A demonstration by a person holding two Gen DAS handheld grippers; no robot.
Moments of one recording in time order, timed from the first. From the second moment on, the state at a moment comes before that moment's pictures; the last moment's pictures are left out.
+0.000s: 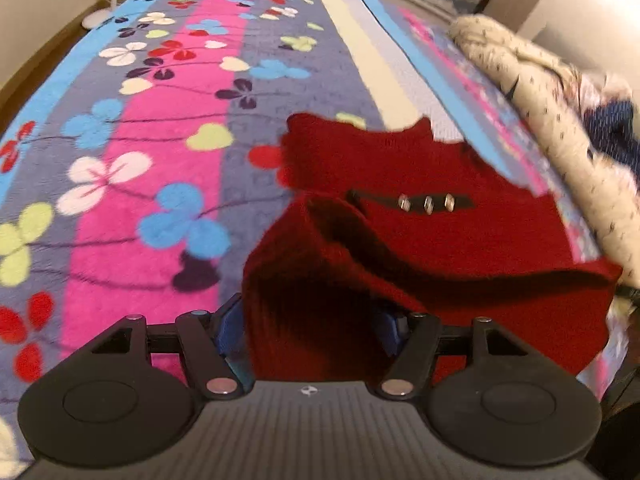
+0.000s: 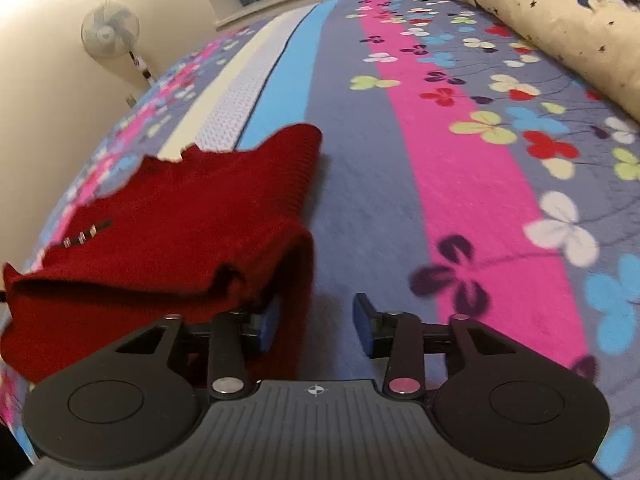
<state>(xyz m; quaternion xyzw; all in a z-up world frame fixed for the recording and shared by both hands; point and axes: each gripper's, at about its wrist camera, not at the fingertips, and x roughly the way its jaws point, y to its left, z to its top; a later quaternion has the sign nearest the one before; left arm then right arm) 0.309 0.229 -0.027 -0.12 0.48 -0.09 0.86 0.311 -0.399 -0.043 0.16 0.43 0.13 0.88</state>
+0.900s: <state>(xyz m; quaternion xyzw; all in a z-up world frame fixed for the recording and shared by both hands) 0.332 0.241 0.016 -0.16 0.33 -0.05 0.93 0.354 -0.417 -0.017 0.31 0.28 0.11 0.90</state>
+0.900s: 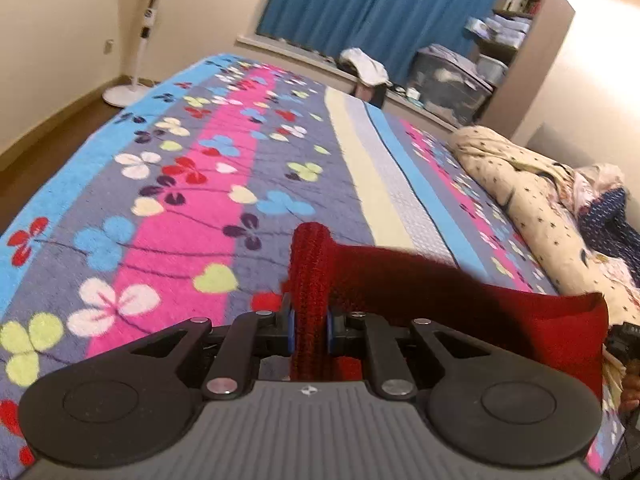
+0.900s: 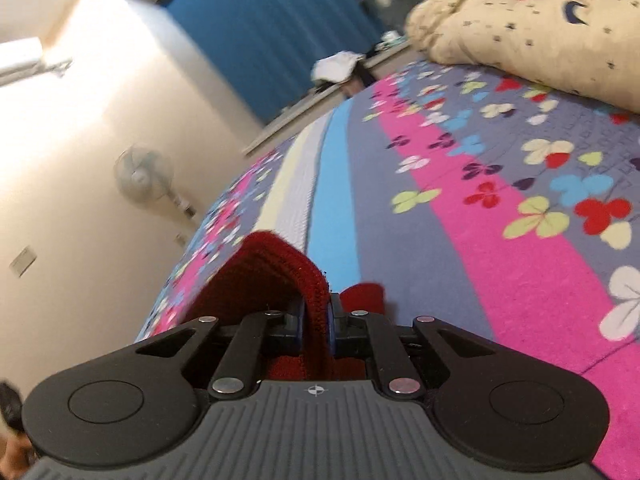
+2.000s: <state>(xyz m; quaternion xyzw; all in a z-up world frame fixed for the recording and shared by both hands) 0.403 0.238 -0.026 -0.13 0.29 0.00 0.95 0.408 -0.378 -0.029 0.23 0.27 0.02 0.94</state>
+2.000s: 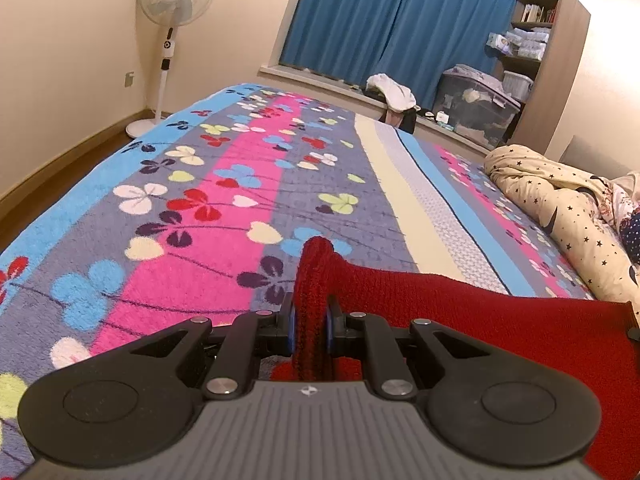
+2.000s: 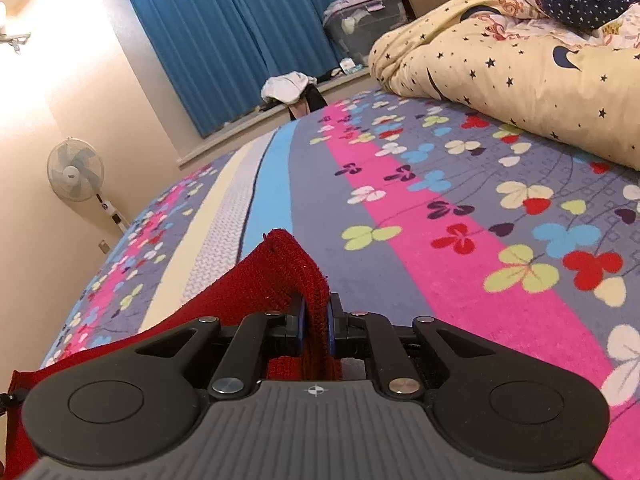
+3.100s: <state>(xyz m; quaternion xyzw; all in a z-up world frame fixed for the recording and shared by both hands) 0.399 0.251 -0.050 -0.12 0.37 0.07 0.92 0.416 -0.383 -0.051 0.19 0.35 -0.09 0.91</state>
